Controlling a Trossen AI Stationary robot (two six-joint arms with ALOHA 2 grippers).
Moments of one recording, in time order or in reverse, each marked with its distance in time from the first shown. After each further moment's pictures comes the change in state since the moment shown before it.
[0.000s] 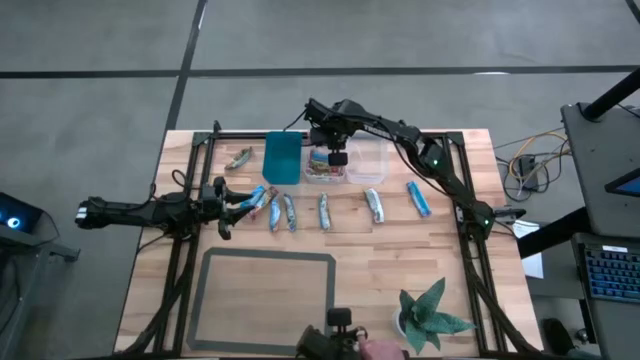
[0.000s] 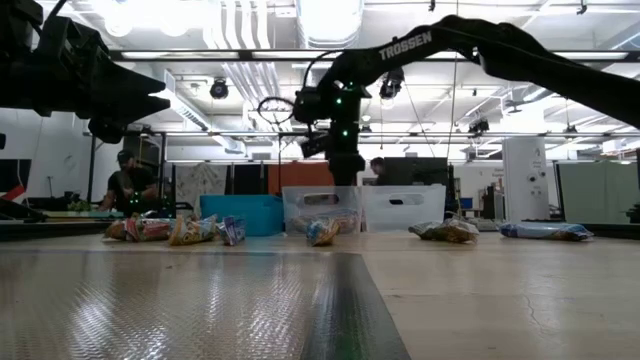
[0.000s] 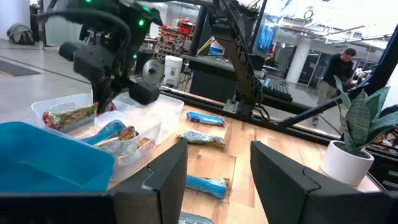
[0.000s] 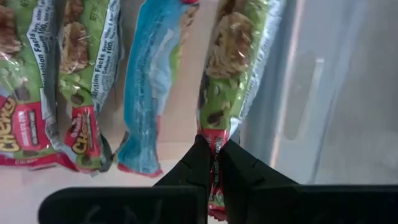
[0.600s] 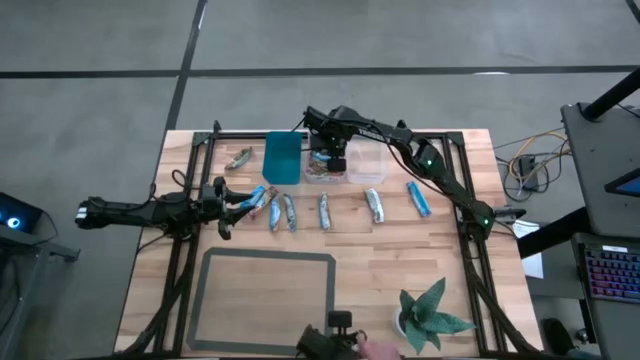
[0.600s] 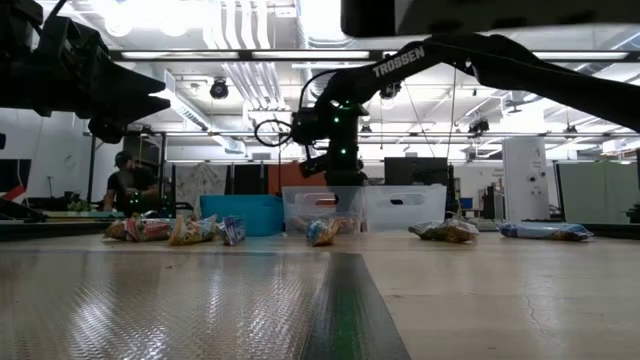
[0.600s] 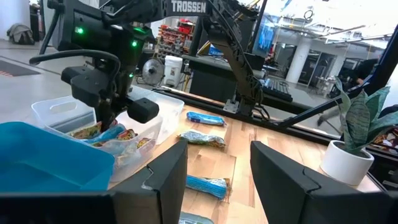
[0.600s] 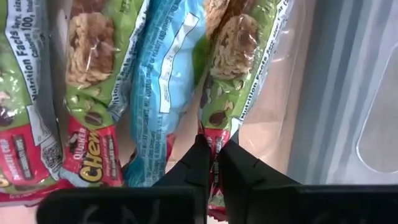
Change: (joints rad) left arm 0.000 0.000 0.000 0.000 0.000 0.000; right arm 0.001 0.067 -0.012 0.001 -0.044 0.072
